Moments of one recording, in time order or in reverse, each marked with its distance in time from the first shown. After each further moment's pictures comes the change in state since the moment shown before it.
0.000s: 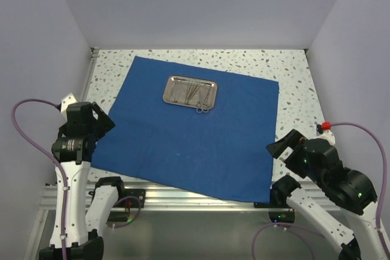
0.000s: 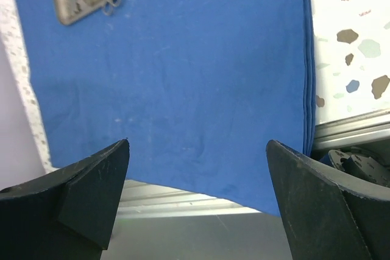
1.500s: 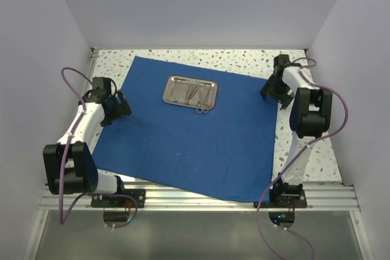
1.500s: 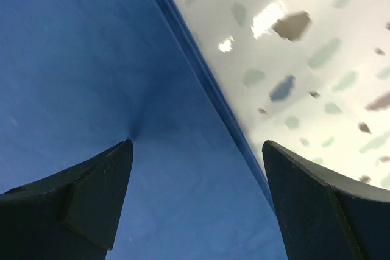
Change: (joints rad) left arm 0.000 0.641 -0.024 0.401 0.225 0.158; right arm -0.623 1.648 0.590 0.484 -0.034 -0.438
